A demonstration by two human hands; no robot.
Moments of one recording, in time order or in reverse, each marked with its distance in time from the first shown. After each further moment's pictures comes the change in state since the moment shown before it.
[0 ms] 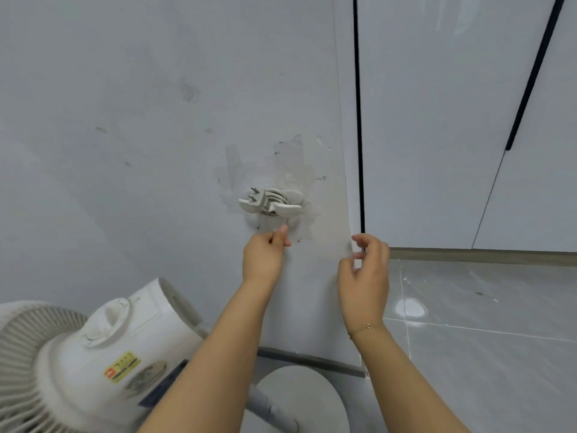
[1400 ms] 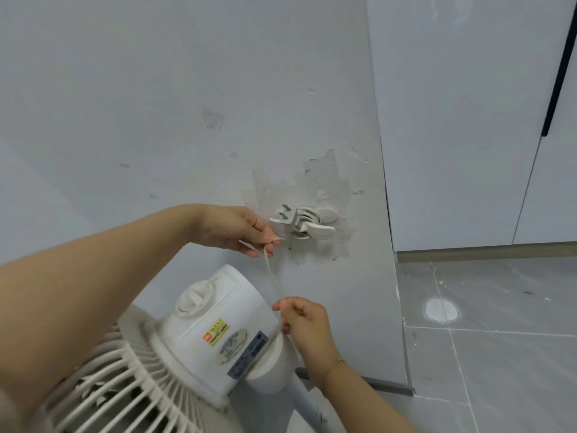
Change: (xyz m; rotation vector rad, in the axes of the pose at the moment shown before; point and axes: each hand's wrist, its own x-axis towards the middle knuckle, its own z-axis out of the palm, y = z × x) left_hand 0.107 0.045 -0.128 0.275 -1.001 -0.136; right_hand -0.064 -0.035 0.104 0.522 -0.548 0.439
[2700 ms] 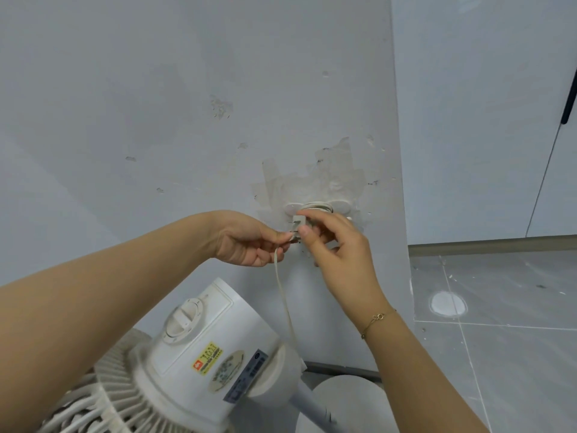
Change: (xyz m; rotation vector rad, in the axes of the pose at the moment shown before) left_hand -0.005 -0.001 0.027 -0.548 0.016 -0.261; right_hand 0.010 -0.094 -0.023 -0.240 0.091 -0.637
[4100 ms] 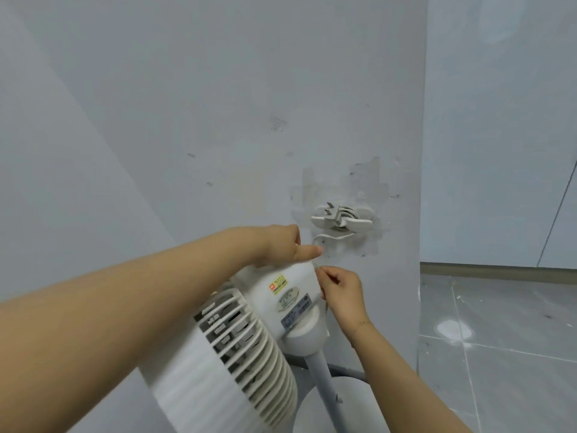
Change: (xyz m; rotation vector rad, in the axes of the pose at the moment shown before) left_hand -0.078 -0.026 0.048 1.183 0.473 0.139; right_hand -0.041 0.050 0.035 0.050 -0.089 0.452
